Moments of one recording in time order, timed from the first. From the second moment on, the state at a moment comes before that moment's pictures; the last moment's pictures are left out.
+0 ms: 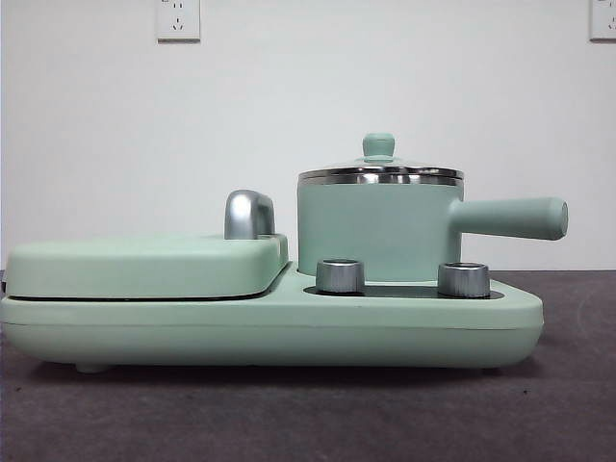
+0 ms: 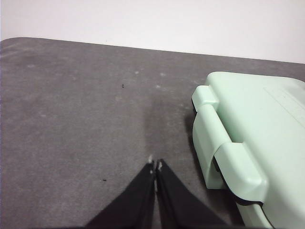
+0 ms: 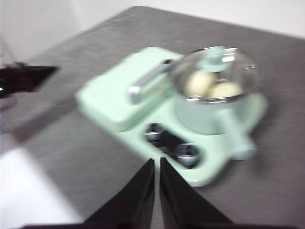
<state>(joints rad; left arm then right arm) 0.00 0.01 0.03 -0.18 0.08 -0.09 0.47 0.35 0.94 -0.98 -0.25 0.05</state>
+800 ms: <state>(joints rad) 0.00 0.01 0.03 -0.18 0.08 -0.09 0.04 0.05 0.14 -0.06 0.02 -0.01</state>
